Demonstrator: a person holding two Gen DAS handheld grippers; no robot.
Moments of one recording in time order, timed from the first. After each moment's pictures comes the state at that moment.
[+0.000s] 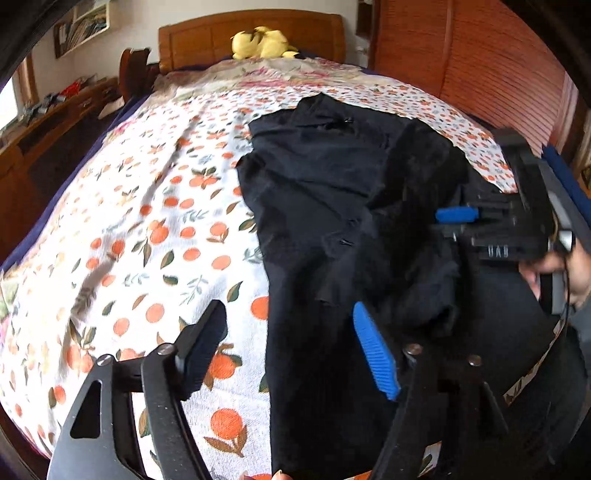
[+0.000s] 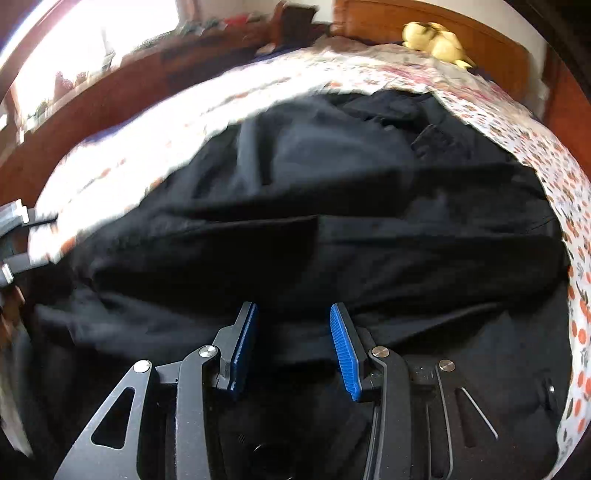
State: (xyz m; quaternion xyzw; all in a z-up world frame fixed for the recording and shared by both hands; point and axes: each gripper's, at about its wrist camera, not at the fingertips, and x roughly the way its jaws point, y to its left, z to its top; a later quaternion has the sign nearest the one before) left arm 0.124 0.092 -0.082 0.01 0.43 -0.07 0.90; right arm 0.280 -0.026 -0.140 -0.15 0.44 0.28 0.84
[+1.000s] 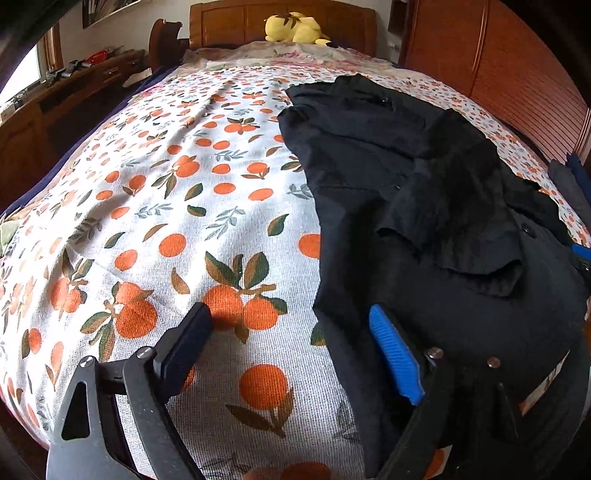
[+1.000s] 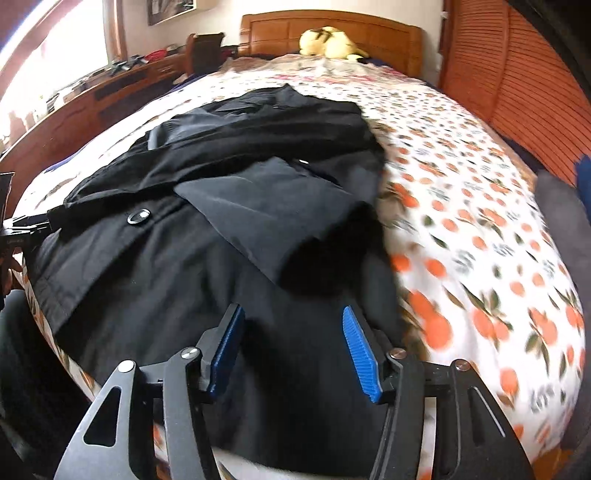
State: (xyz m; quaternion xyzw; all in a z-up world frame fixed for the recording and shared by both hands) left arm 0.110 0.117 -0.133 -0.01 0.45 -0.02 0.89; right arm 0.151 -0.208 -0.121 -0.09 0.42 0.13 0.89
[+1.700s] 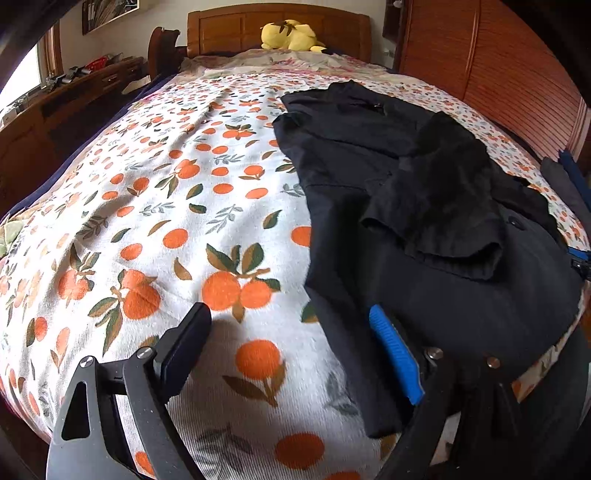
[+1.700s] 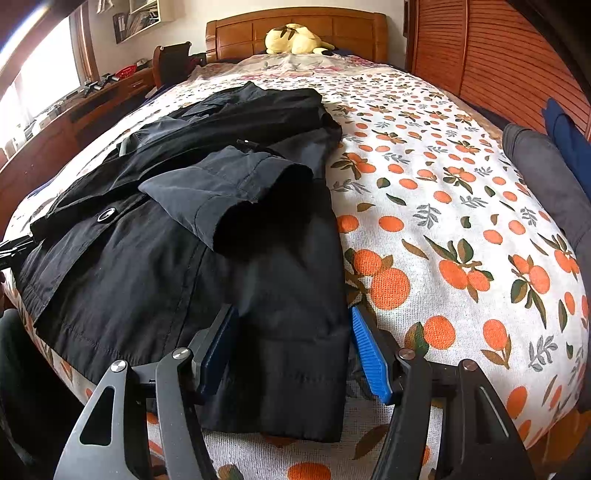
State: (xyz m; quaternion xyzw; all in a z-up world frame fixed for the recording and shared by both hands) left arm 0.089 0.116 -0.126 -0.01 0.43 -0.03 0.90; right arm 0.142 -0.241 -0.132 -0.04 0.43 0.10 0.90
